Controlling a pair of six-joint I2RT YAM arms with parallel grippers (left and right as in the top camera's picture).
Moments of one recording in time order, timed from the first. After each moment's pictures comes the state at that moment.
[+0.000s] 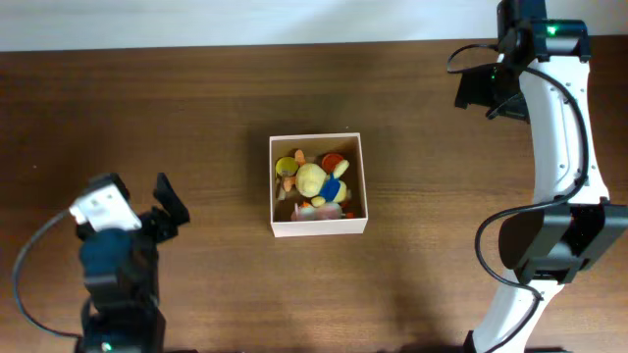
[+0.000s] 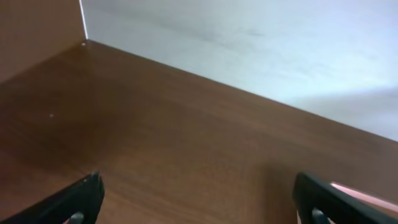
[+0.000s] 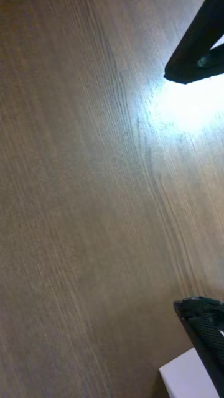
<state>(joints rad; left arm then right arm) 0.07 0.62 0.62 -0.30 -0.18 -0.25 -0.06 2.08 2.21 -1.46 0.16 0.27</state>
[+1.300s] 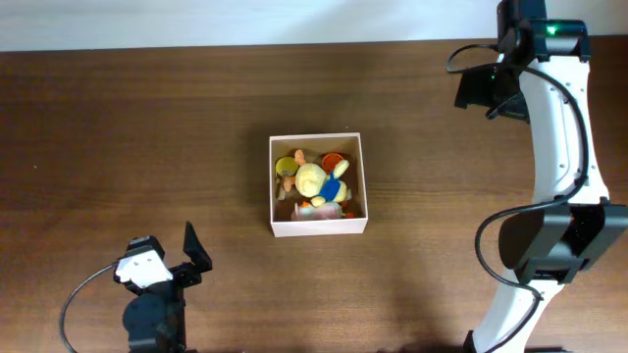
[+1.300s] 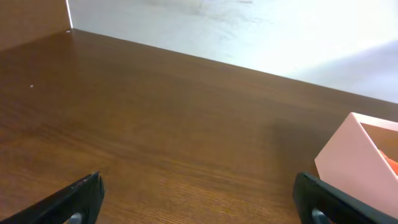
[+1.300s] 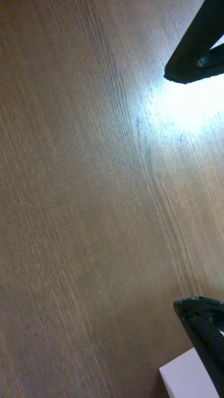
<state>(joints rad) 0.07 0.06 0.08 -0.22 -0.12 -0.19 -0.06 2.08 2.21 -1.46 0.16 0.27</state>
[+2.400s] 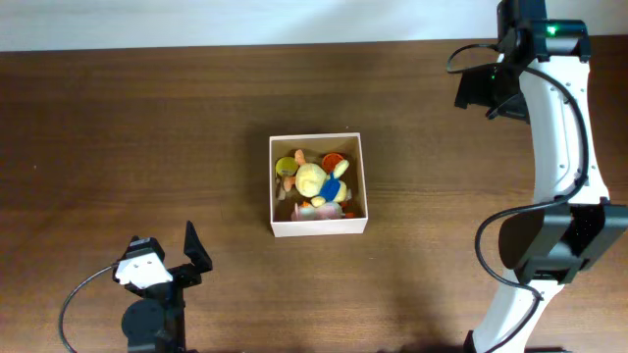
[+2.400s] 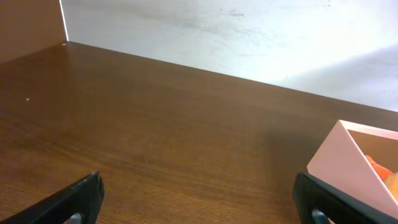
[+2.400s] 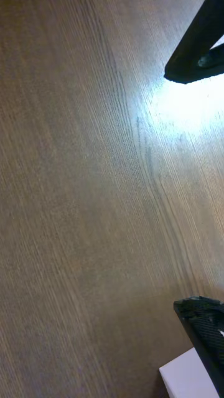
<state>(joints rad) 0.07 0.01 0.08 -0.22 -0.11 -0.18 -0.06 2.08 2.21 -1.46 0.16 0.27</state>
